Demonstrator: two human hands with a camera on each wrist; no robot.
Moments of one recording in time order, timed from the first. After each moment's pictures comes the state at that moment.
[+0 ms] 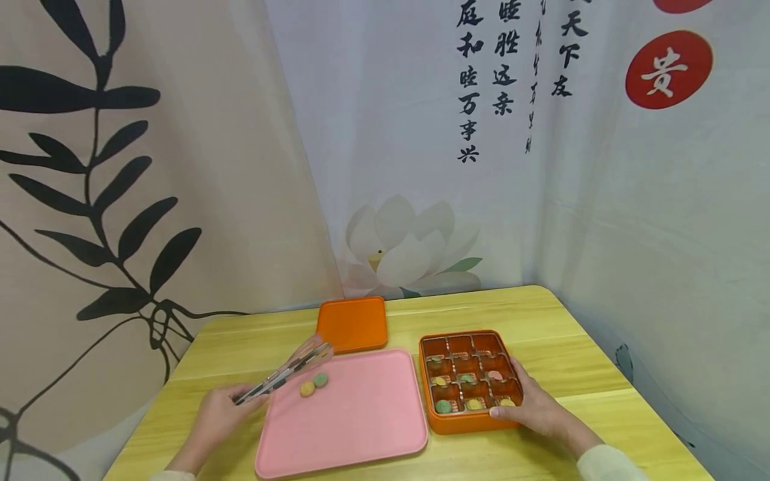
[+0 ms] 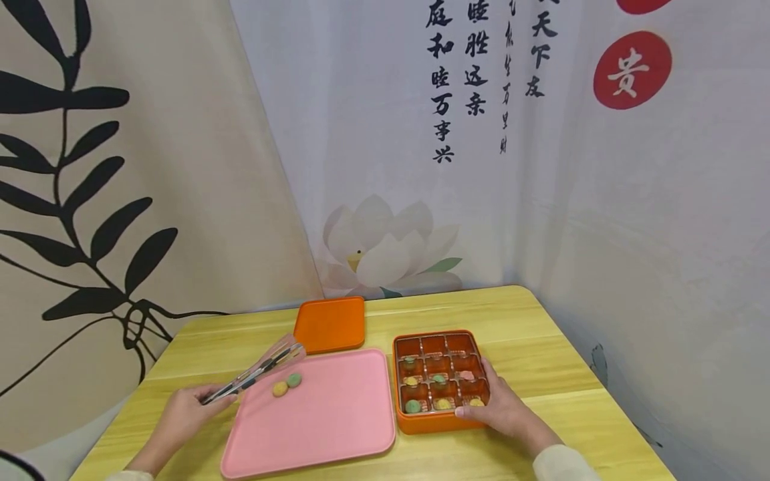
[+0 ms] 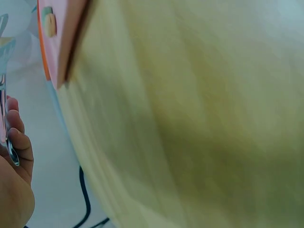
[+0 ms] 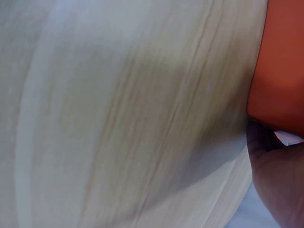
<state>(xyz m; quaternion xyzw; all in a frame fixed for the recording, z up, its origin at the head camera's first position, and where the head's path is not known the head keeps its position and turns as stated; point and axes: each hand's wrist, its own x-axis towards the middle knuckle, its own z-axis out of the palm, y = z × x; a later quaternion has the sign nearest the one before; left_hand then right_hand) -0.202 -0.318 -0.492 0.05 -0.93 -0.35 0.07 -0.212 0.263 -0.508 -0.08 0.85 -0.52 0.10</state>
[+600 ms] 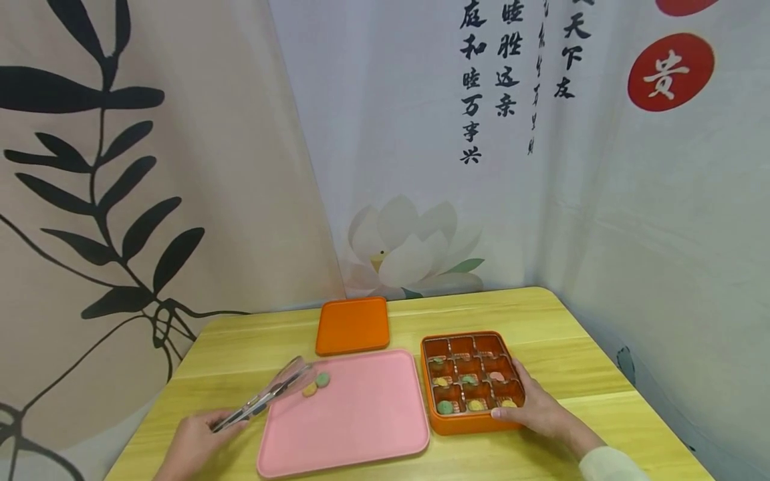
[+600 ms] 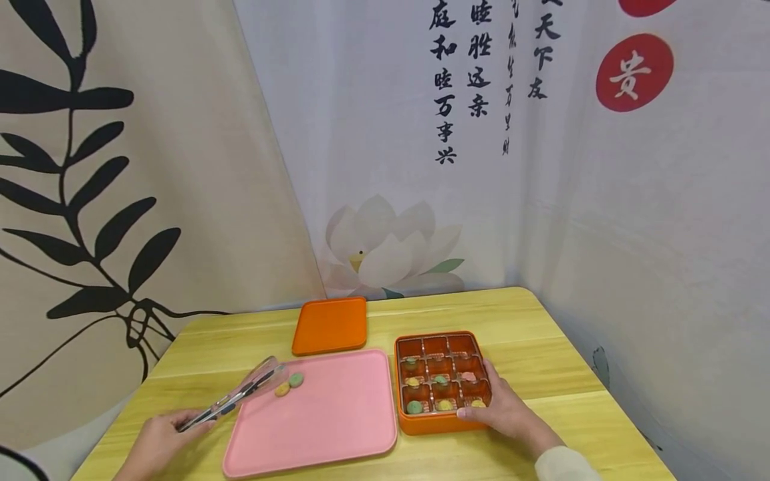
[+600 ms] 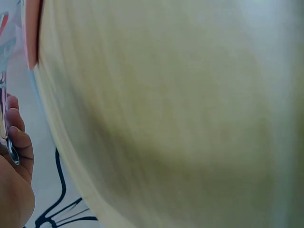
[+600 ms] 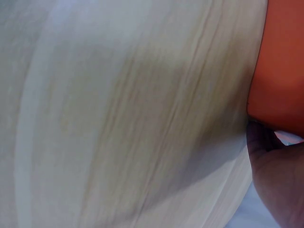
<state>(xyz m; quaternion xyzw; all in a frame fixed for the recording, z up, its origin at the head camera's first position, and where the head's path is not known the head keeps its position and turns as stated) -0.170 -0.352 -0.510 0.08 -0.94 -0.32 0.04 -0.214 0.264 -0.512 -0.10 0.83 -0.54 0.10</state>
